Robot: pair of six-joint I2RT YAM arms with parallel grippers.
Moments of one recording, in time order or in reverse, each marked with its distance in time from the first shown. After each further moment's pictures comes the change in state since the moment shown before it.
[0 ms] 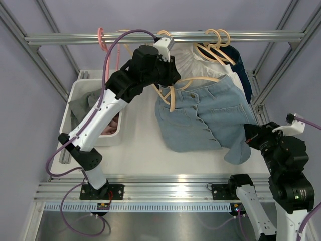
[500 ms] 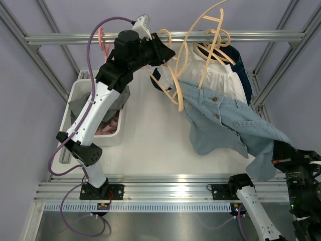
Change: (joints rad) left arm 0.168 0.033 0.046 0.219 0.134 -0.283; right arm 0.103 -0.138 0.247 -0.147 0.306 0.079
